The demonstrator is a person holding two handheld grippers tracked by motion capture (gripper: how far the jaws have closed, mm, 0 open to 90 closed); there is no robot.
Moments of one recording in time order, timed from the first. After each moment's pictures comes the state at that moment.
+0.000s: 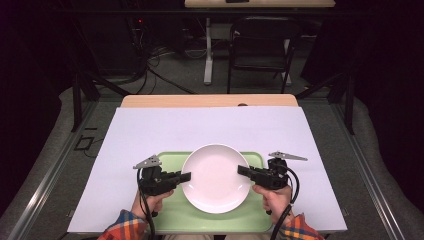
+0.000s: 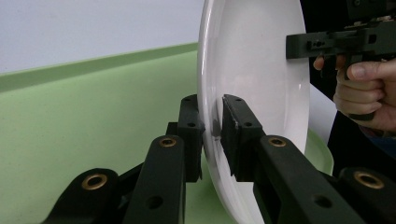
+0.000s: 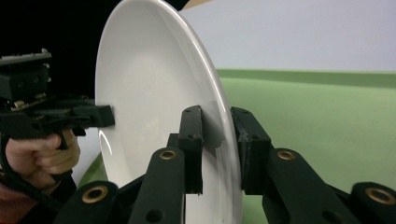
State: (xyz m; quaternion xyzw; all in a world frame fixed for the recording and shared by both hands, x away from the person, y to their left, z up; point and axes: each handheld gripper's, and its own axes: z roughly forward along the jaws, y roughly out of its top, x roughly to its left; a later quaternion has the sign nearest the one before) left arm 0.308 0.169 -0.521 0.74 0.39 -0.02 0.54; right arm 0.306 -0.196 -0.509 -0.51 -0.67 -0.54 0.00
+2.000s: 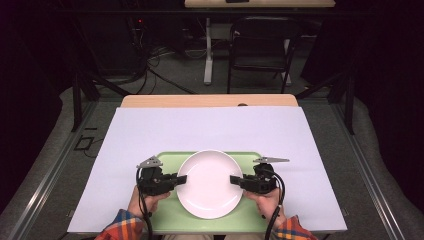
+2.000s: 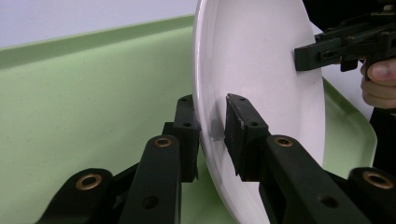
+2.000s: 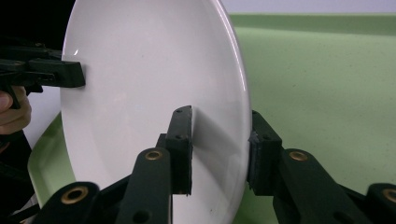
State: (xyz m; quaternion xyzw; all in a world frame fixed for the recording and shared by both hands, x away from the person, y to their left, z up) left arm 0.312 0.173 -0.528 0.78 0.41 0.00 0.47; right arm 0.312 -0.173 -0.538 -0.50 -0.73 -0.47 0.00
